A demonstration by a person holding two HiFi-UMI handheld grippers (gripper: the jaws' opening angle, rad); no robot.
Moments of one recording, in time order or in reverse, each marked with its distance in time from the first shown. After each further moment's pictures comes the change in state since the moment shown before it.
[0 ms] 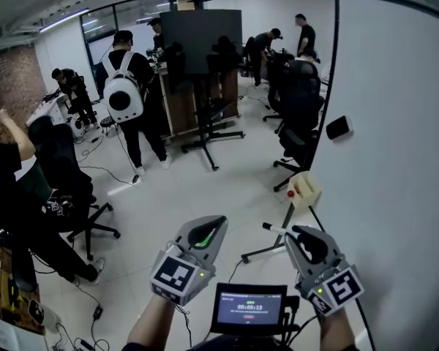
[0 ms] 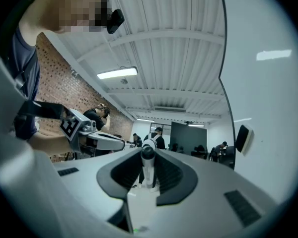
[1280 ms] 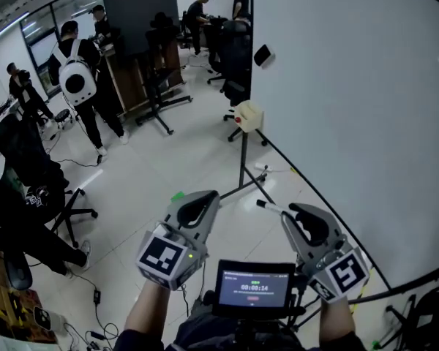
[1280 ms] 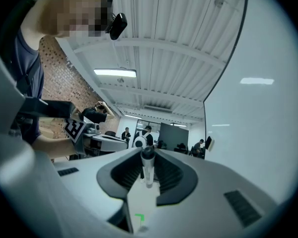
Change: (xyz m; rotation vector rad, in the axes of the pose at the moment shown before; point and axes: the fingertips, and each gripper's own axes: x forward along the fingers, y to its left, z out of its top) left arm -0.171 -0.190 0.031 -0.063 -0.075 -0.255; right arm -0.226 0.177 0.064 -0.037 0.029 -0.205
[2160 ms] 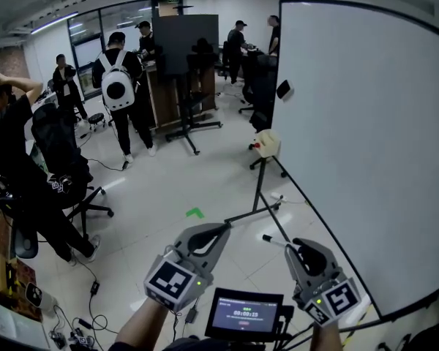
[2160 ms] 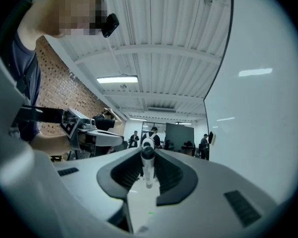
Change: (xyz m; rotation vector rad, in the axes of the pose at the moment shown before) left arm -0.064 -0.099 0.025 0.043 0.052 0.070; right arm -0.089 0.032 0.002 0.075 0.006 0.067
